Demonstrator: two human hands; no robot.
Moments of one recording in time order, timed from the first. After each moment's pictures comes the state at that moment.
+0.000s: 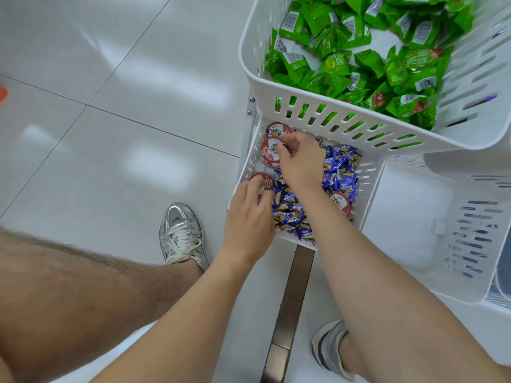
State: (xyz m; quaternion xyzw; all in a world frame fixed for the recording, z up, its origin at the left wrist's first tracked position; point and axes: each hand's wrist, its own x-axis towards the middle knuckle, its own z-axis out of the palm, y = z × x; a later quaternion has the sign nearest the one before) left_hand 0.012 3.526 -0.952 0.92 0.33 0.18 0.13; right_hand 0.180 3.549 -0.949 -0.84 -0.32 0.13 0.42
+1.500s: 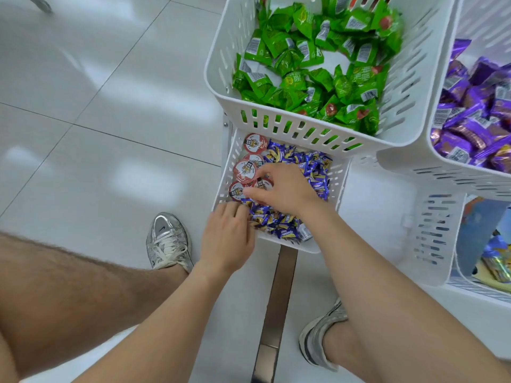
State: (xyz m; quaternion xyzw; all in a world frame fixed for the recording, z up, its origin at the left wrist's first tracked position) left_hand -0.006 3.515 -0.951 0.93 0.33 0.09 0.16; right_hand 0.181 3.488 -0.903 -0.80 -0.51 0.24 0.19
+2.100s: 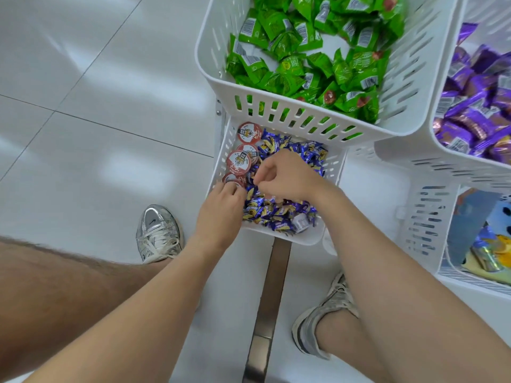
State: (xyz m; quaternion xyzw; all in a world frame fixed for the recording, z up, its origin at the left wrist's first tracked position) left_hand 0.010 3.542 -0.959 0.94 0.30 0.10 0.09; right_hand 0.189 3.486 -0.874 -0.77 -0.47 0.38 0.19
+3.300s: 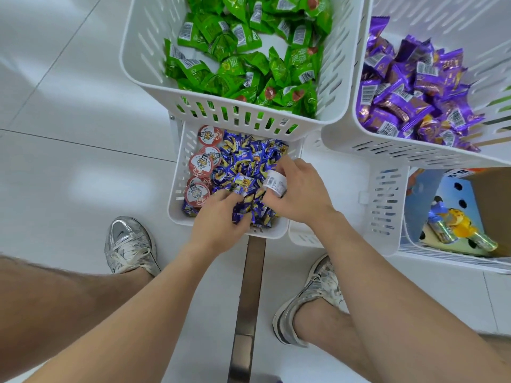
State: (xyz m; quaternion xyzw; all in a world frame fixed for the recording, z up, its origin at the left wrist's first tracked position) left_hand 0.049 3.497 -0.965 0.89 0.31 0.07 0.32; right_hand 0.227 3.386 -0.901 -0.84 -0.50 0.04 0.20
